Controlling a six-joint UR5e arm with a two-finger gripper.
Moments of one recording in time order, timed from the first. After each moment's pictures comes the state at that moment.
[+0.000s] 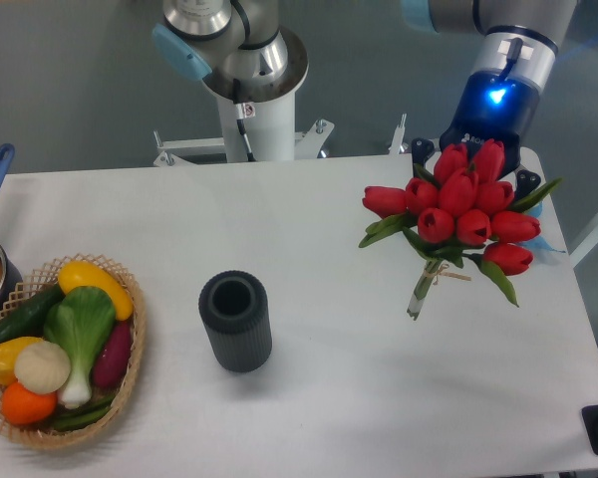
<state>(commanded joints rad) 2.89 -1.74 -1.63 -0.87 0.55 1.15</state>
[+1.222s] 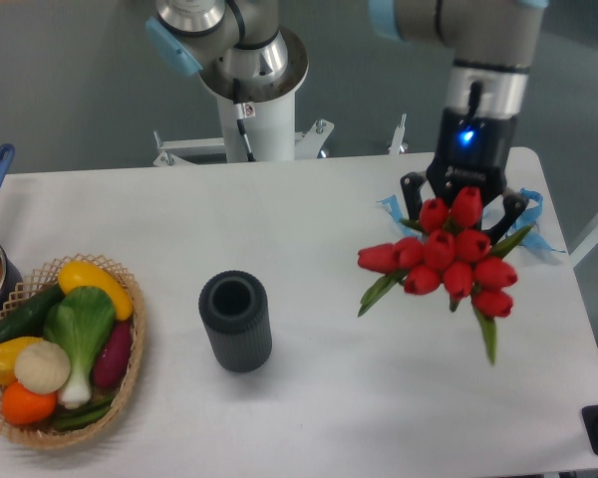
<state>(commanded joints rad) 2.66 -1.78 -1.58 -0.89 1.36 1.15</state>
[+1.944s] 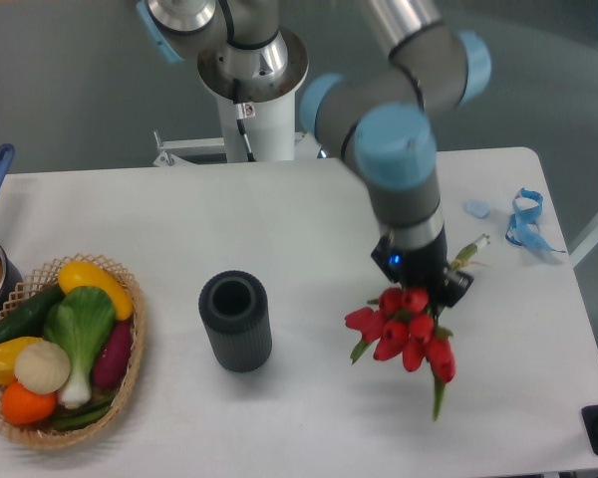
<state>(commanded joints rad) 2.47 -2.10 -1.51 -0.90 1.88 1.20</state>
